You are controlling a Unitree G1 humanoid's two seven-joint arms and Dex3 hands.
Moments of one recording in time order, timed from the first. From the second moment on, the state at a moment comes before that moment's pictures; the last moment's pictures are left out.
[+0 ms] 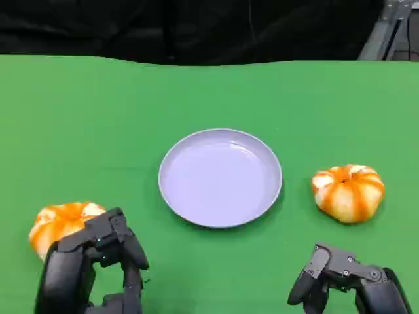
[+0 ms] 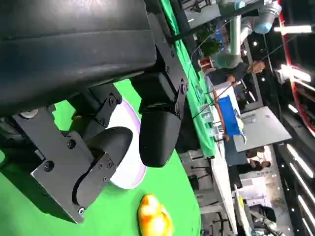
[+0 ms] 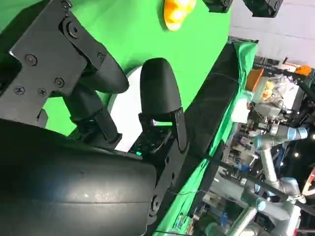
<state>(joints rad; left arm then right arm) 0.34 0.00 -0.03 -0.20 0.02 -0.42 -0.07 0.47 -0.02 0.22 -0.34 -0.30 -0.36 -0.07</state>
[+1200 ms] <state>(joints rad) 0.16 0.23 -0.05 -0.25 0.69 0.04 0.00 0.45 -0.01 0.25 -0.34 -0.26 -0.34 -0.06</state>
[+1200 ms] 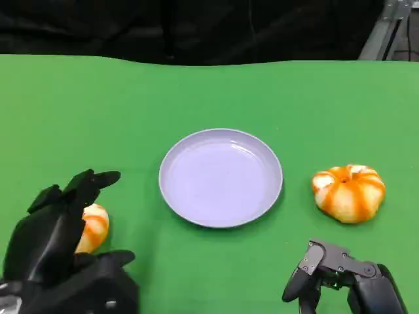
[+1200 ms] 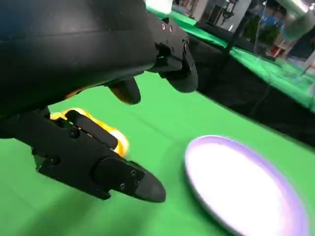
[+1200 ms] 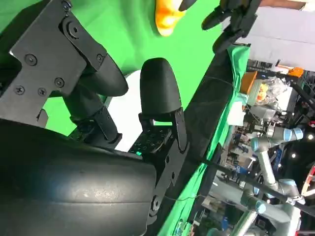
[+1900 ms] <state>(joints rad) -0.21 0.32 -0.27 0.31 0.91 0.39 -0.15 0.46 -0.01 0.25 -0.34 -0.26 -0.34 -0.06</state>
